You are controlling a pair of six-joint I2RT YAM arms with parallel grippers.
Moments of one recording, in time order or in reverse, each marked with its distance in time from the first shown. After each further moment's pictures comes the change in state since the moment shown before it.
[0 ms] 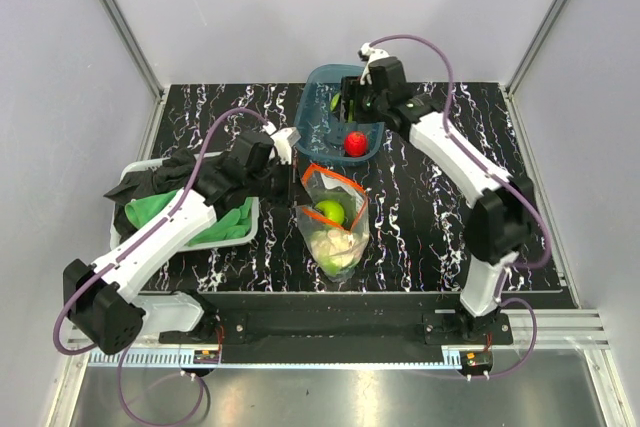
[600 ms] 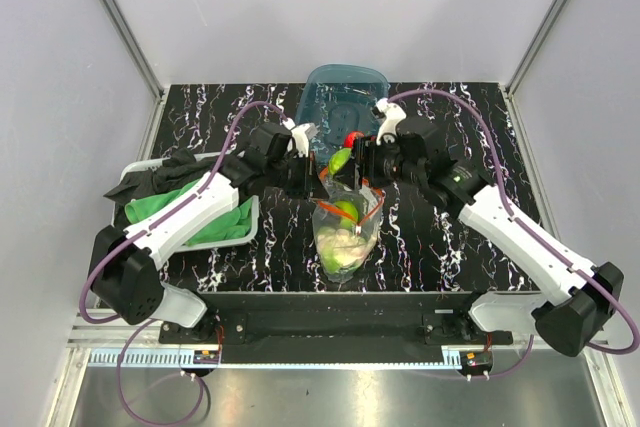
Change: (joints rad) left arm -0.002 0.187 0.051 0.114 0.097 -0.030; right arm 0.170 -0.547 -0.502 -0.036 -0.156 0.097
